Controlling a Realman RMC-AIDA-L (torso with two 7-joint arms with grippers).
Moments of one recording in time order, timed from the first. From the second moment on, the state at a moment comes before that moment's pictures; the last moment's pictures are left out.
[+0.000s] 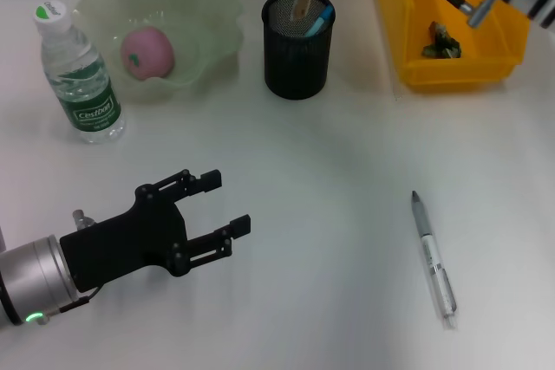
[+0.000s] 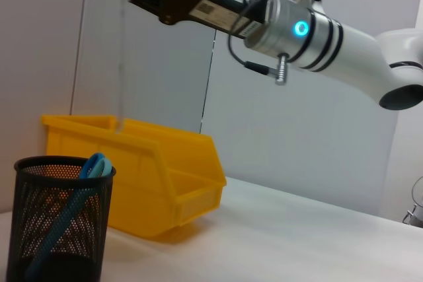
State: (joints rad) left arm -0.37 -2.07 0.85 0.21 1.65 1.54 -0.77; right arm 0.81 2.09 -0.93 -0.38 -1.12 -1.13 1.31
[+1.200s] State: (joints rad) left arm -0.37 -2.06 0.85 0.22 1.64 1.56 -0.77; right arm 0.97 2.09 -1.03 -0.18 -1.02 -0.89 0.84
